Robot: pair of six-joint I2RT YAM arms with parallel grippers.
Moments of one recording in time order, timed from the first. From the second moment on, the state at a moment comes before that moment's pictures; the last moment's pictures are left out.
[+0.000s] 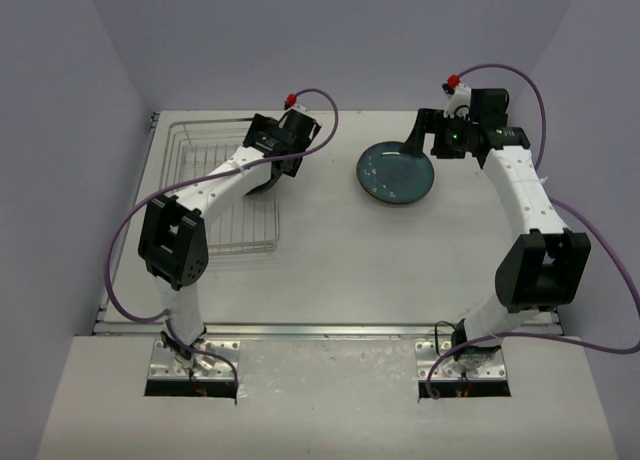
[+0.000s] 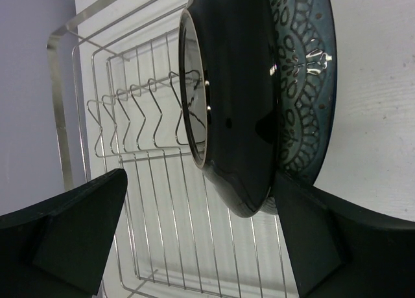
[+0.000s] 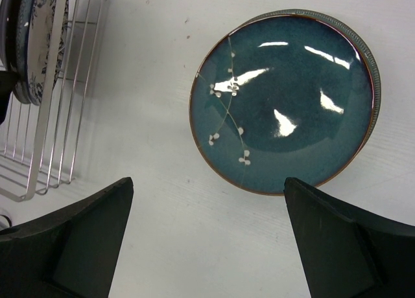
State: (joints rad) left arm -0.51 1.87 1.65 -0.65 -0.72 0.02; right arm 0.00 1.63 1.48 -0.57 -0.46 0.09
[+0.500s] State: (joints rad) left arm -0.45 1.88 1.66 -0.65 -0.69 -0.03; right arm 0.00 1.63 1.48 -0.57 -0.46 0.09
